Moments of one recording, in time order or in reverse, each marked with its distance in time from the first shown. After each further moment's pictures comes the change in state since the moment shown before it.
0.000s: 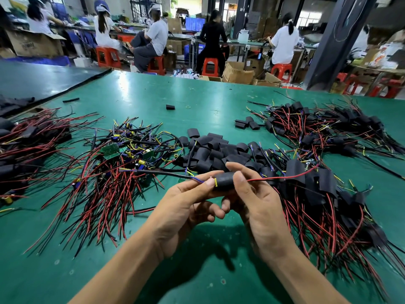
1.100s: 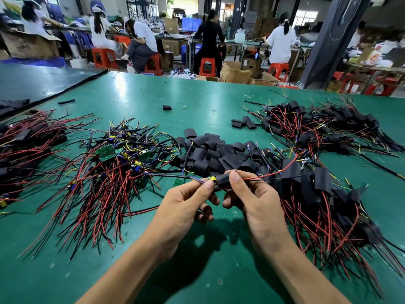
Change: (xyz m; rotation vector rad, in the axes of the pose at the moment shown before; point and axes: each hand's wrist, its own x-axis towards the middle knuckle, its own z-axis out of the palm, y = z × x) left_hand -0.001 -0.009 0.006 0.297 0.152 0.091; right_hand 0.003 0.002 -0.010 -0.140 0.151 -0.007
